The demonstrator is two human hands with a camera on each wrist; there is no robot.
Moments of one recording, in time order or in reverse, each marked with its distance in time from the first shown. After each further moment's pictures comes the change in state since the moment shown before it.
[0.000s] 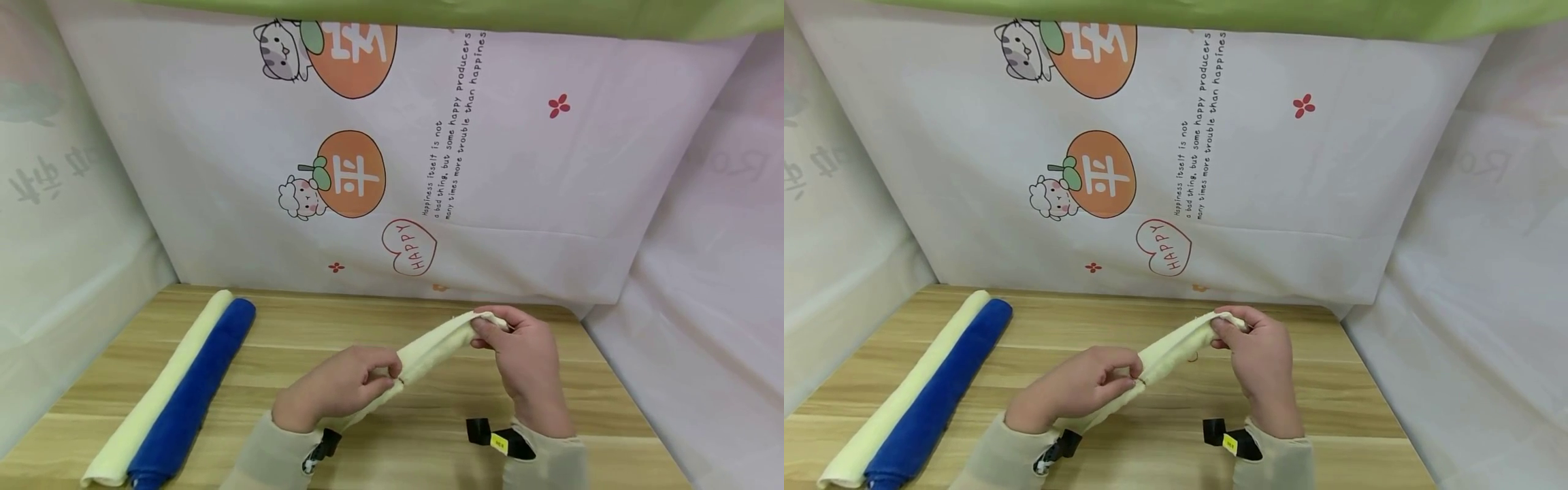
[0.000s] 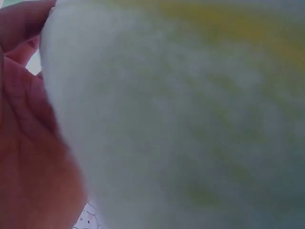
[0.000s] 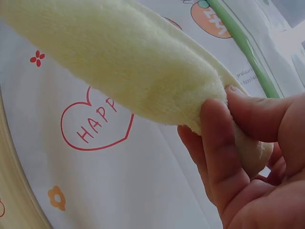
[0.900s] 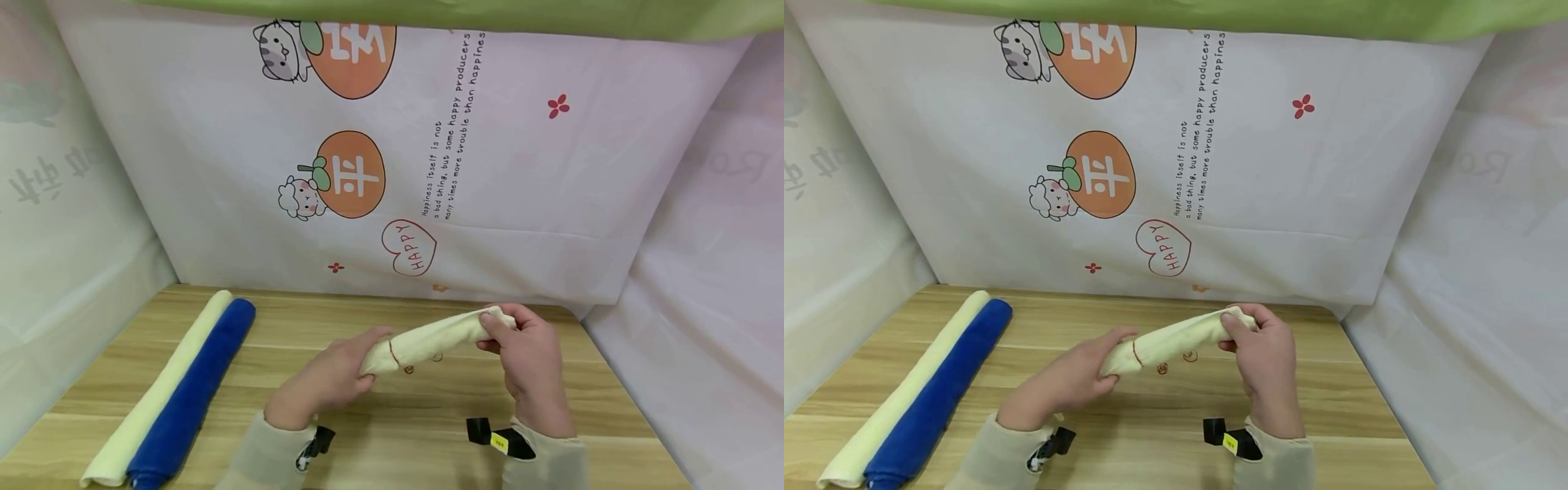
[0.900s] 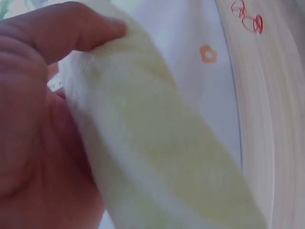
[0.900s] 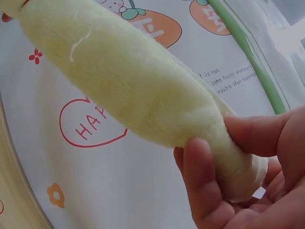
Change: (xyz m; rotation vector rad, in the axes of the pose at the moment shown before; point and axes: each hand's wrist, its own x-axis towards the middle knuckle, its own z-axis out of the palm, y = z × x) left_hand -0.002 -0.007 -0.002 0.176 0.069 -0.212; right_hand 0.002 -0.003 -0.002 0.085 0.054 0.087
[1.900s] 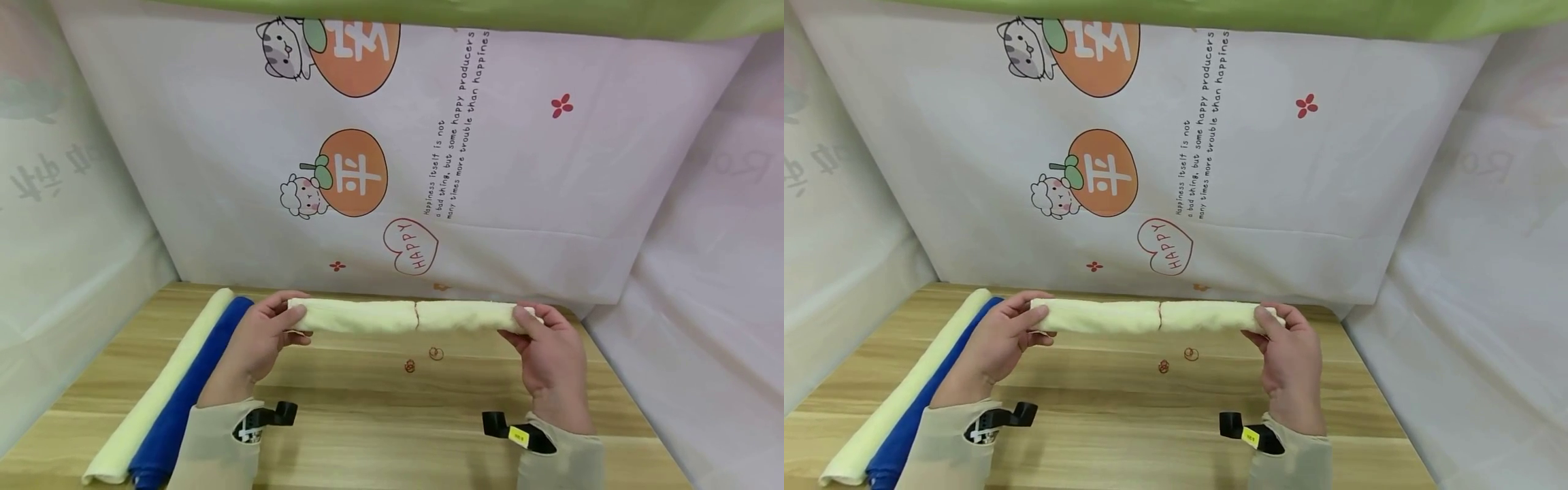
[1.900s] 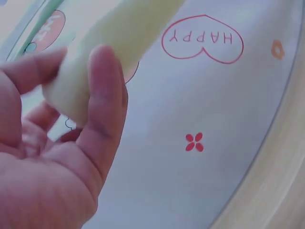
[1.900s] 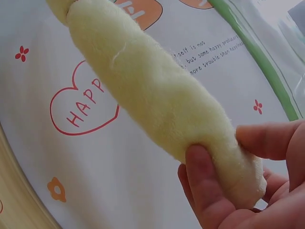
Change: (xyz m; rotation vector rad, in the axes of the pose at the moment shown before) left_hand -0.036 -0.060 -0.063 -1.005 0.406 -0.268; right_hand 0.015 0.010 -0.022 0.433 0.076 0.023
